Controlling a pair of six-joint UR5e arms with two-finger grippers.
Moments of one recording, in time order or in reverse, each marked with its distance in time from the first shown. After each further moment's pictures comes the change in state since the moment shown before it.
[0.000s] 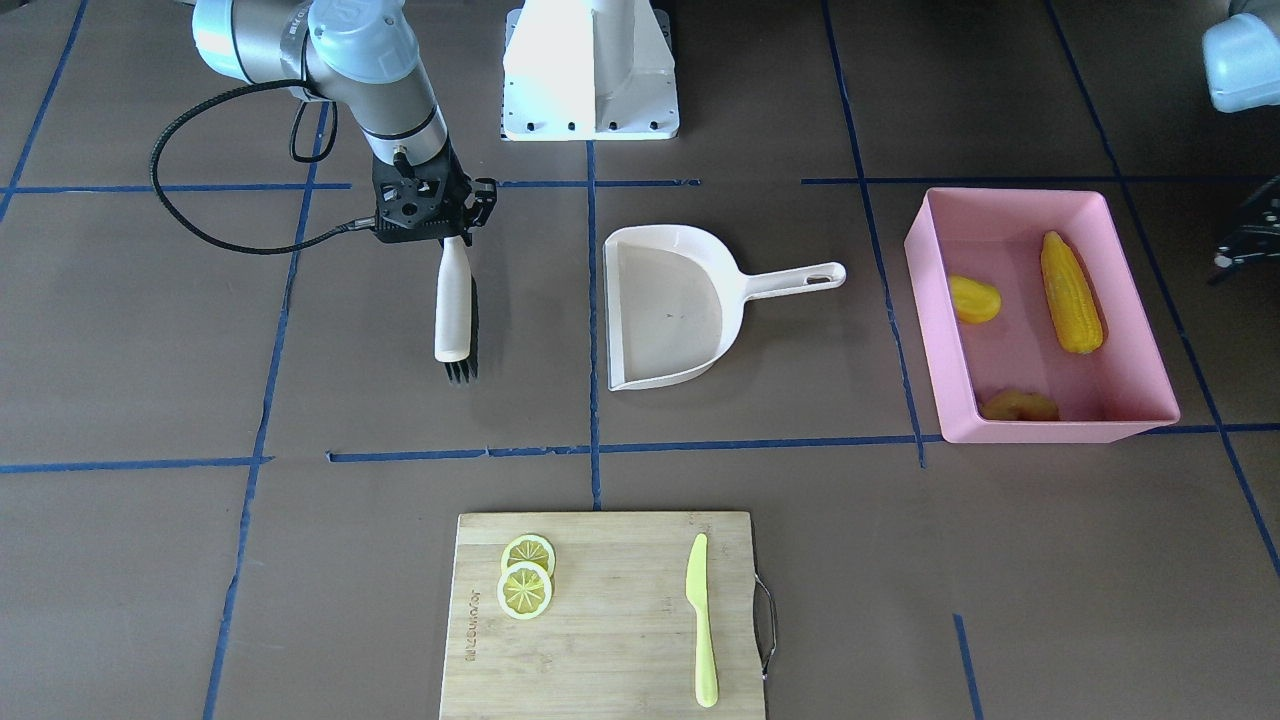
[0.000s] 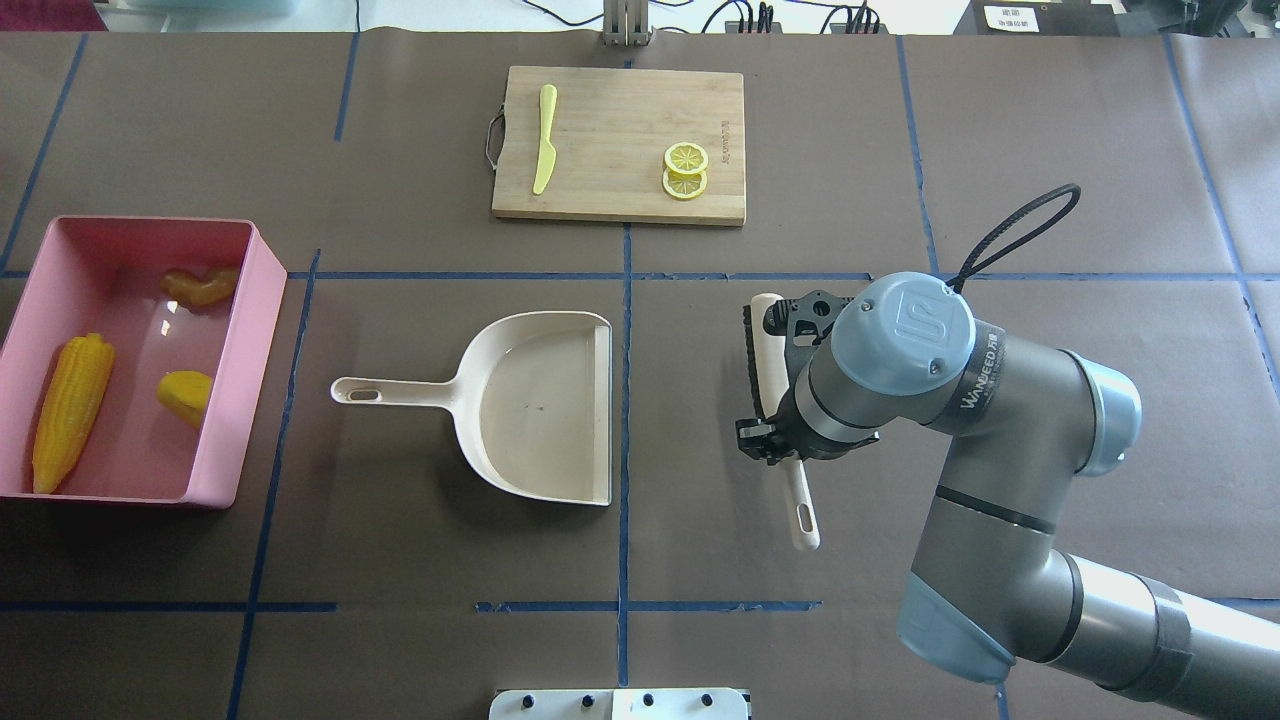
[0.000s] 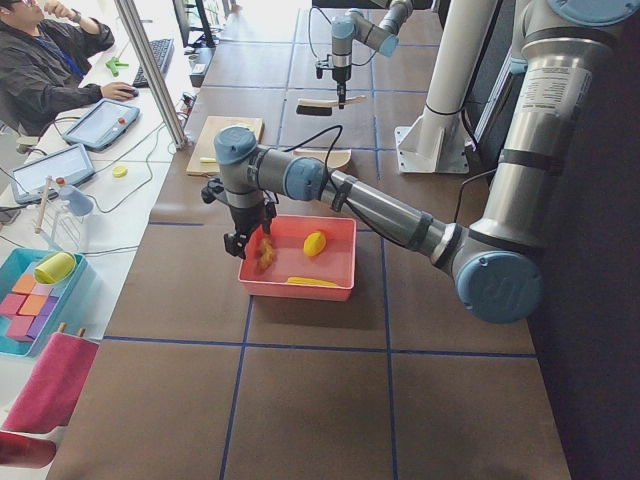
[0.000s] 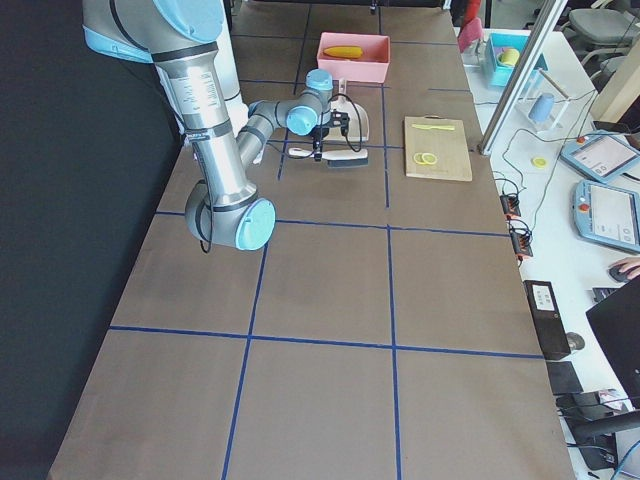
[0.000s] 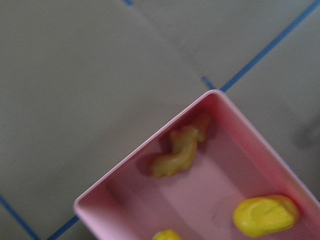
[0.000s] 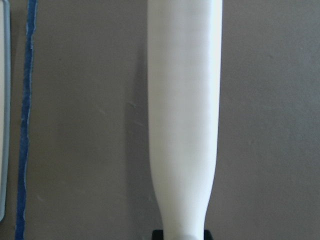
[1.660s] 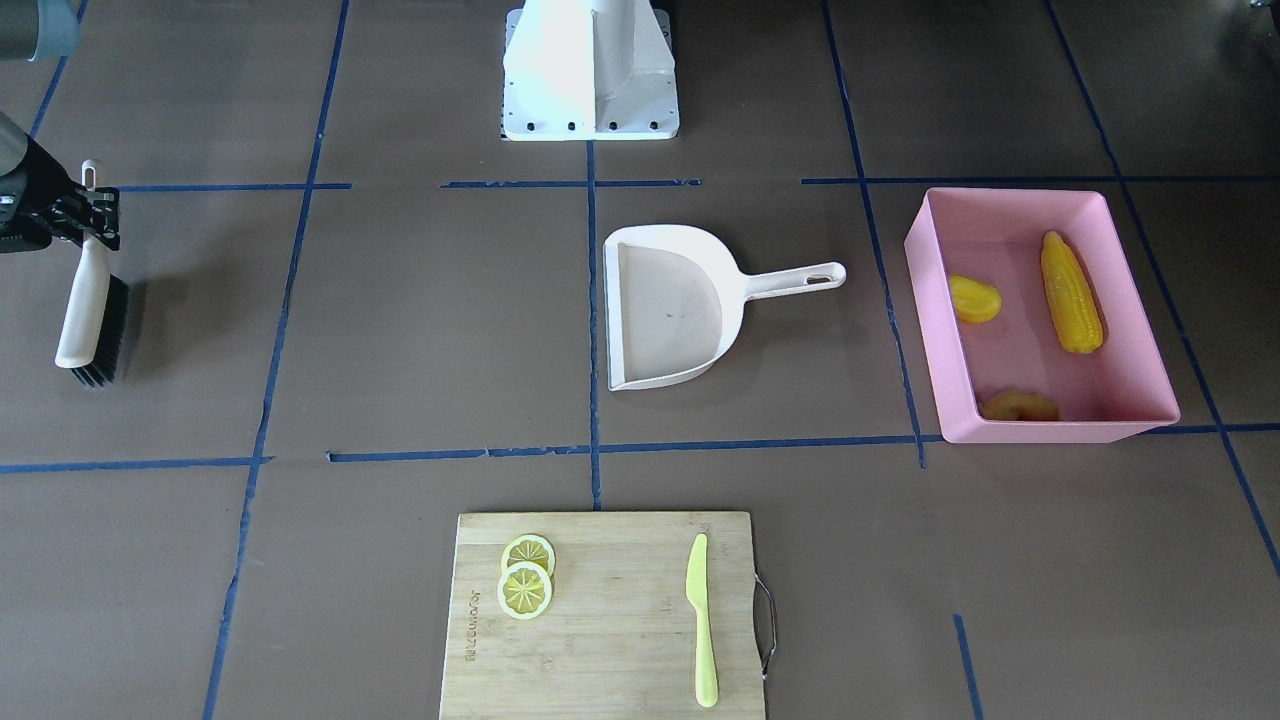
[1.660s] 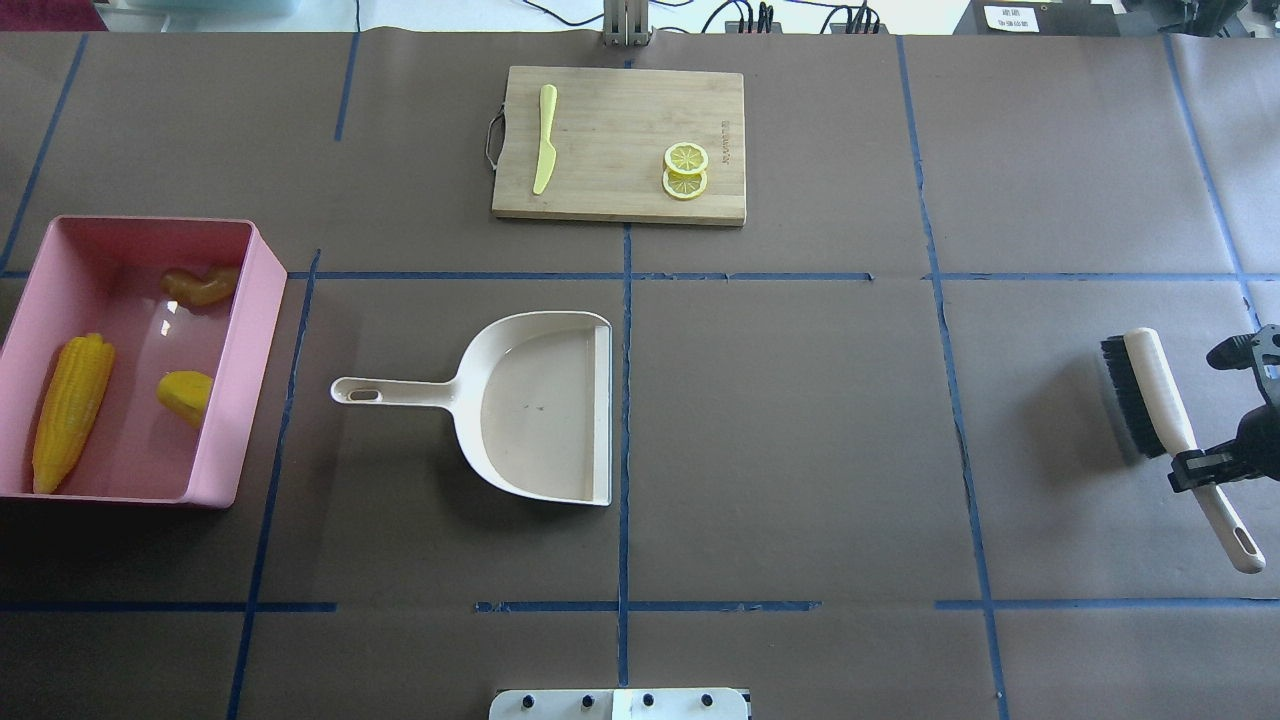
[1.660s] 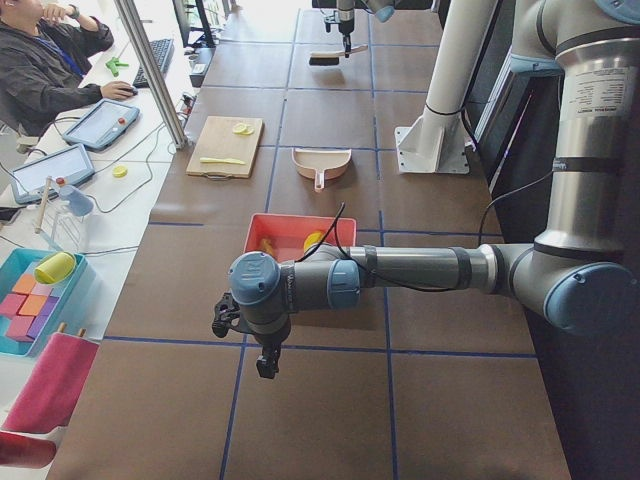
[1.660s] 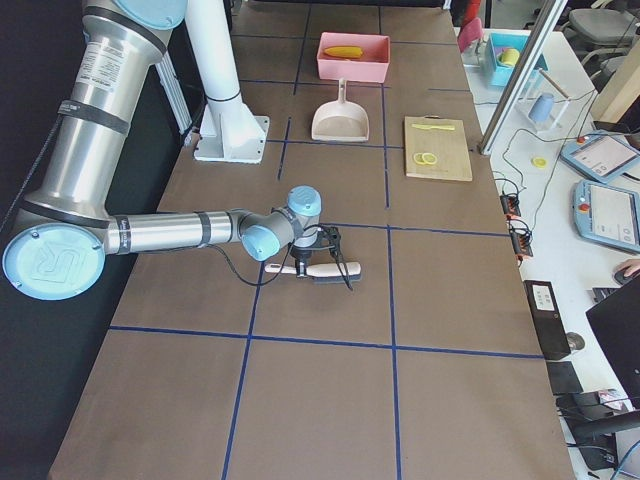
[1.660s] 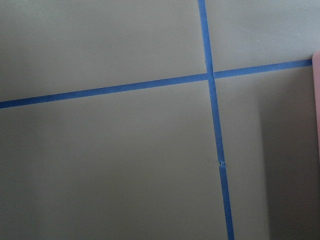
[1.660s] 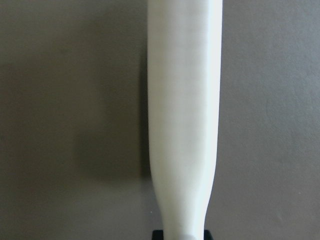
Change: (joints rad) left arm -0.197 0.159 0.202 -0.105 -0.032 0.002; right arm 0.383 -0.736 -0.072 0.533 0.227 -0.428
